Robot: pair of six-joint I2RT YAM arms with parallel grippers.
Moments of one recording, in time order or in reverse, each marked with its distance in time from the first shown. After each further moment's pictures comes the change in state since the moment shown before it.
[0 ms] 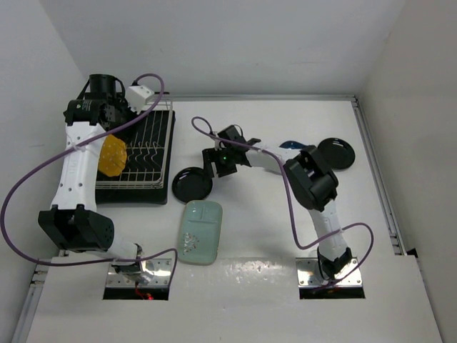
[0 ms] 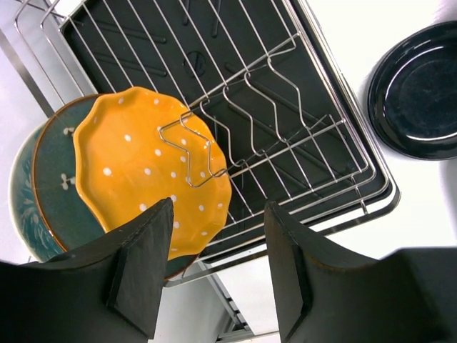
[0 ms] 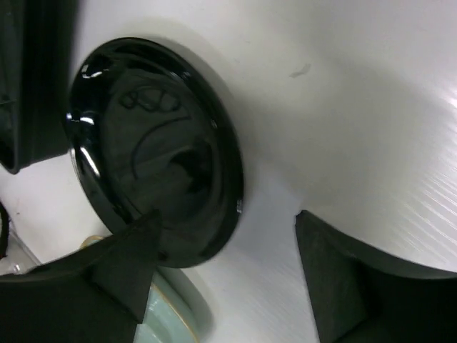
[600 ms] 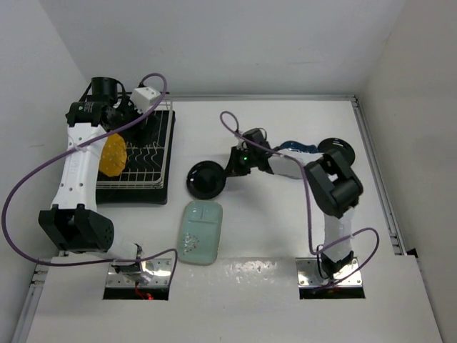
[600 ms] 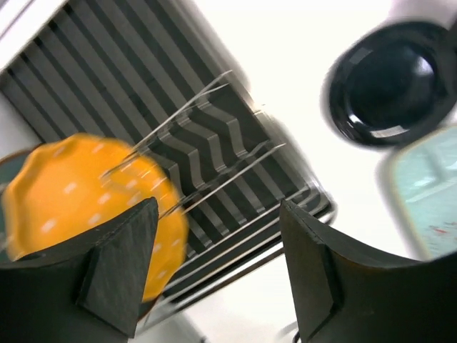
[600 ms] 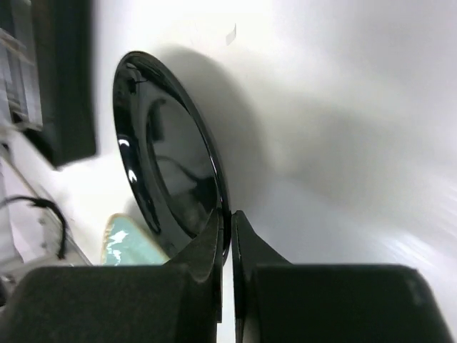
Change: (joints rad) left arm -0.002 -0.010 -0.037 0.013 0.203 -0.008; right arm -0.076 -0.128 -0.280 0.251 -0.079 0.191
